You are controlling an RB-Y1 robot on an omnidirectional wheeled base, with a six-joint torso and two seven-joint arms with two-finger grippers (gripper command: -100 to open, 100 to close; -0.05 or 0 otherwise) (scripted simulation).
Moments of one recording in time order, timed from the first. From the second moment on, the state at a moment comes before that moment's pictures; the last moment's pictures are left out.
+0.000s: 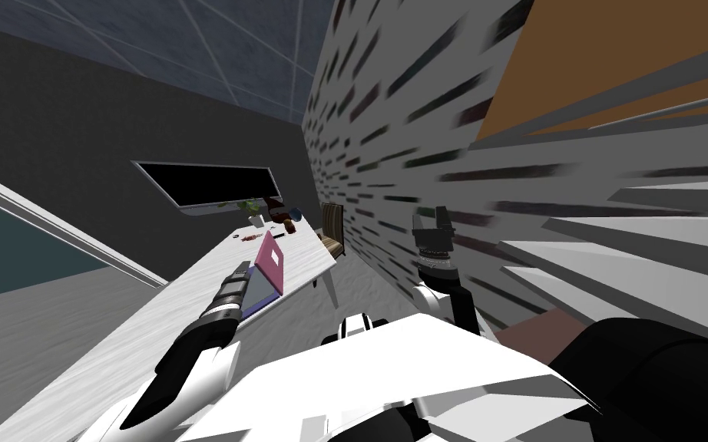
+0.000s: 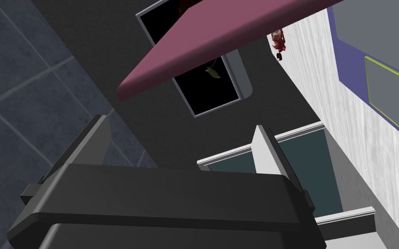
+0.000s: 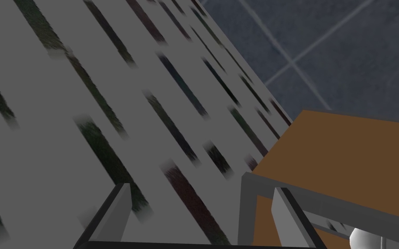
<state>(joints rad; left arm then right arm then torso) 0.47 0.11 0.27 -2.38 -0.19 0.40 -0.12 0.45 -0.01 -0.05 -2.40 -0.09 -0.61 0.11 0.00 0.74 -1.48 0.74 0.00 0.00</state>
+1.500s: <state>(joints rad) 0.48 0.11 0.27 -2.40 -0.19 0.42 -0.12 0.45 -0.01 -0.05 -2.40 -0.09 -0.61 0.11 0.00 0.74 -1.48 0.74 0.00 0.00</state>
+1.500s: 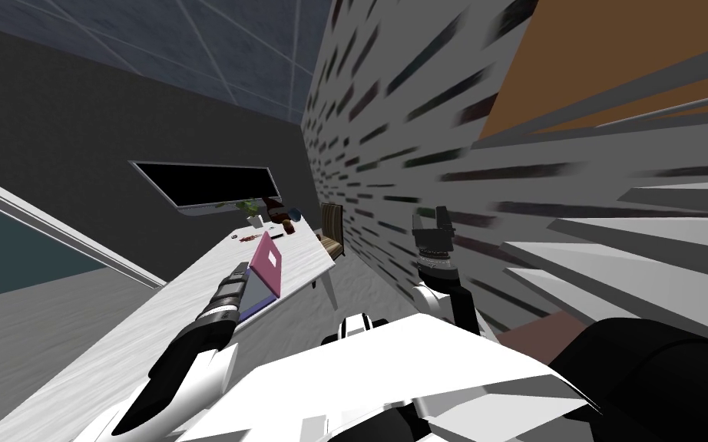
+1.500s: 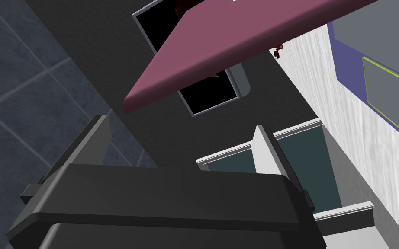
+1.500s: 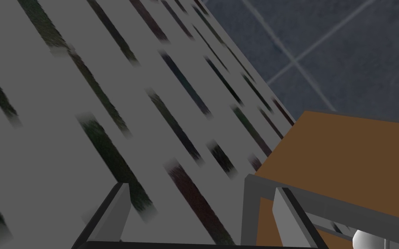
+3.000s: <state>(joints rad) 0.49 0.11 0.28 -2.42 -0.19 0.46 -0.13 0.45 -0.01 -0.05 -2.40 -0.09 -0.61 0.11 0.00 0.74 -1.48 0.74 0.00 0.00</state>
